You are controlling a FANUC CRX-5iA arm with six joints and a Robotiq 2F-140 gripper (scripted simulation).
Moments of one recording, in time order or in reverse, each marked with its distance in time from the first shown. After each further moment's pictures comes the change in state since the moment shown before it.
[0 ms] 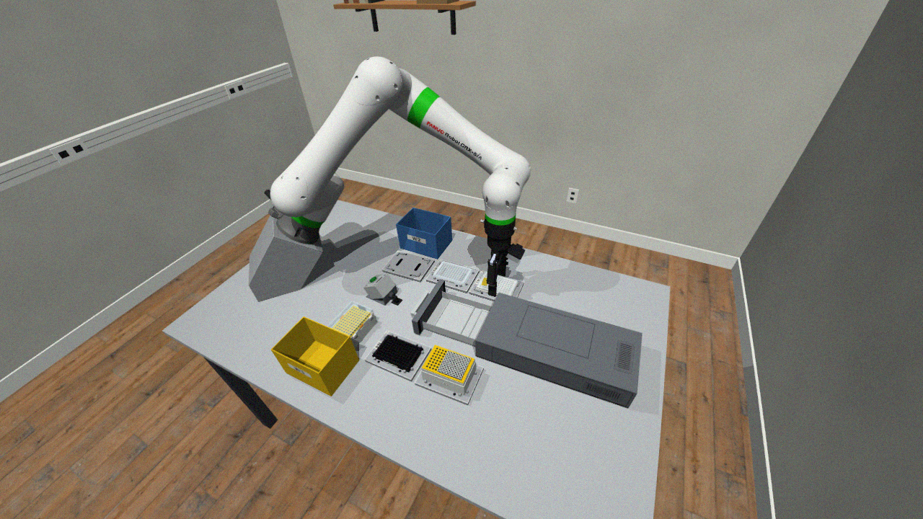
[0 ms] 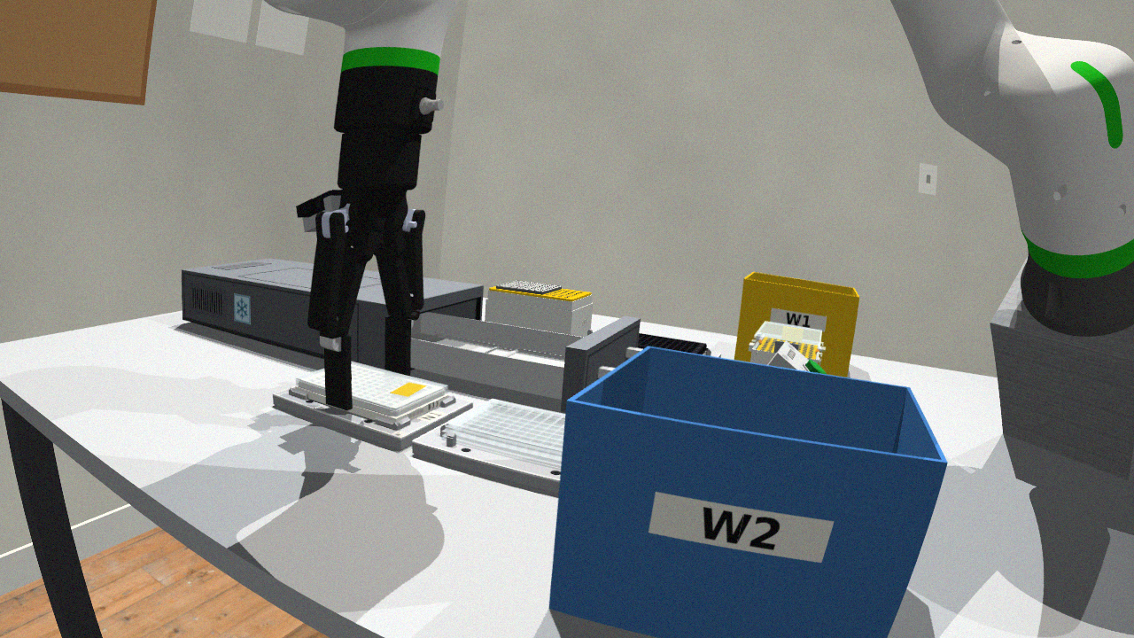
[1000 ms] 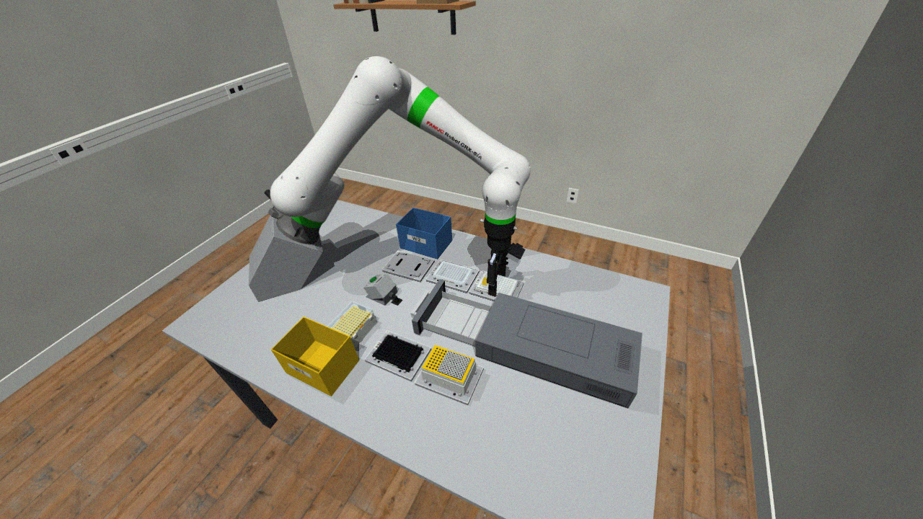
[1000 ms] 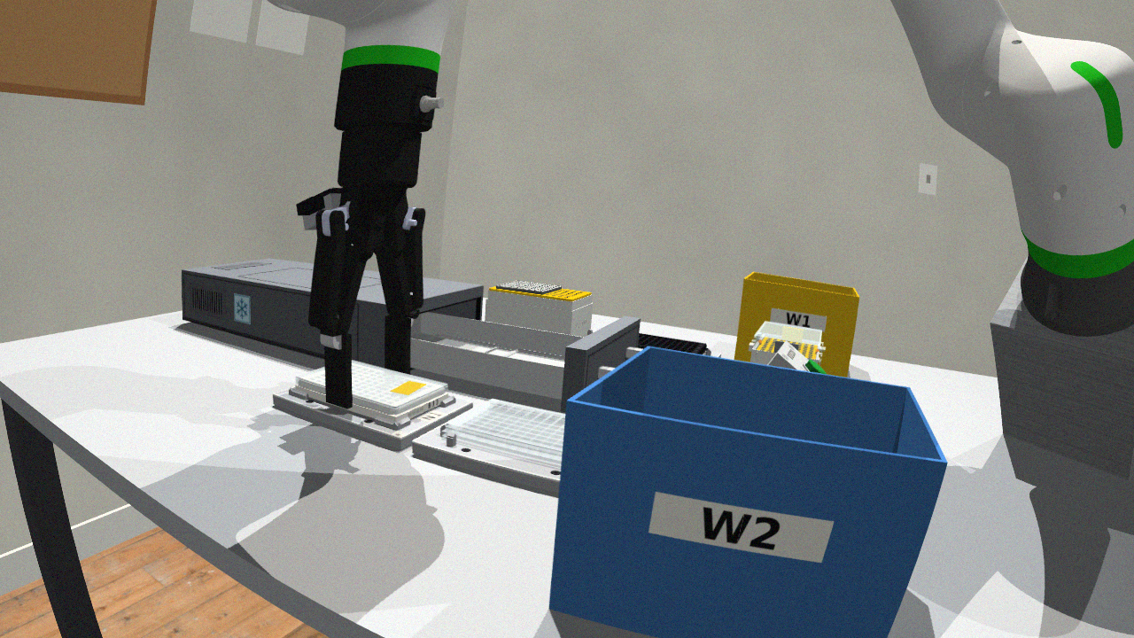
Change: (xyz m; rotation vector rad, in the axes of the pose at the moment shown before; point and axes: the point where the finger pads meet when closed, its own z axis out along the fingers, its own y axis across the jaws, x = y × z) arm 0.000 0.000 -0.002 0.000 0.000 0.000
